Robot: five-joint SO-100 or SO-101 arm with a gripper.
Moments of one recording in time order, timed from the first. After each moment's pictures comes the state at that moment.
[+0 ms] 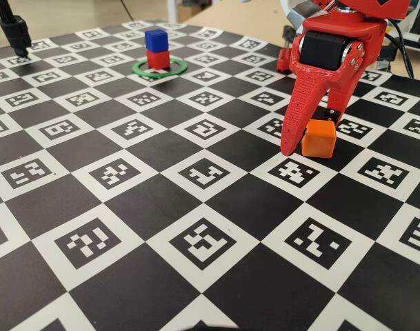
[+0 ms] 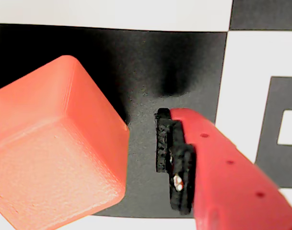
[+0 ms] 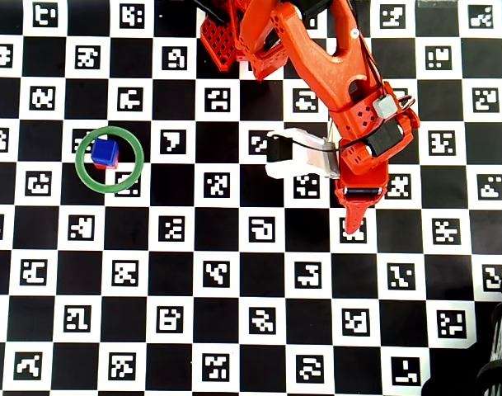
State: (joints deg) arm -33.1 85.2 112.1 58.4 29.9
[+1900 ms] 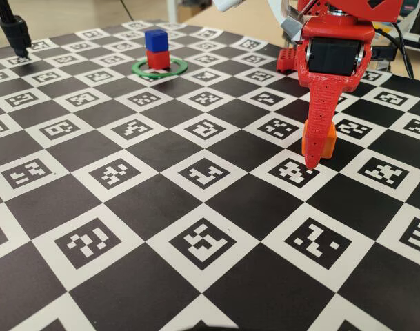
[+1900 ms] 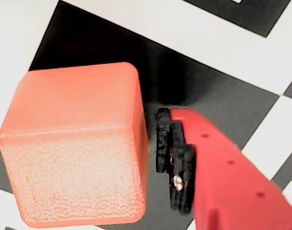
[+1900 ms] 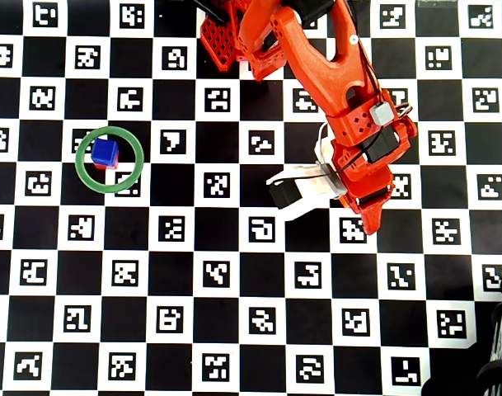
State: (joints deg) arm -31.5 83.6 110.7 57.0 6.8
